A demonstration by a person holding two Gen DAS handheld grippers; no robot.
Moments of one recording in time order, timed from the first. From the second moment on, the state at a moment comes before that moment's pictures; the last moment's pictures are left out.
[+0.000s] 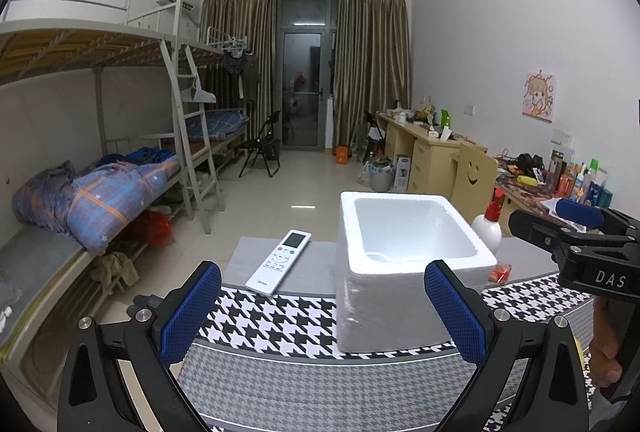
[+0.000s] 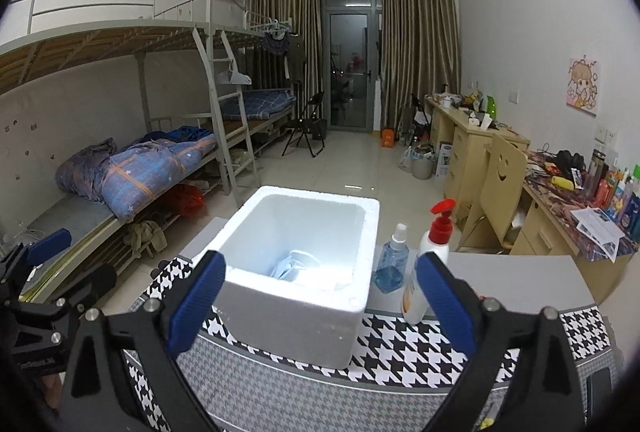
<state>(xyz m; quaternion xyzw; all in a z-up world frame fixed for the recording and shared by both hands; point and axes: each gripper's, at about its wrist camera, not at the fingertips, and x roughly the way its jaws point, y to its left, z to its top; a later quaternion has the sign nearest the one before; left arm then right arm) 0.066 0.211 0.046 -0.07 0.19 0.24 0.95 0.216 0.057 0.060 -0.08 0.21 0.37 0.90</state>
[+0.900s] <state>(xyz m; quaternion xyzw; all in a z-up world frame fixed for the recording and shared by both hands) 0.064 0.157 0.052 -0.06 0.18 0.20 0.96 0.192 -0.009 0.056 -0.07 0.18 0.36 0.91</state>
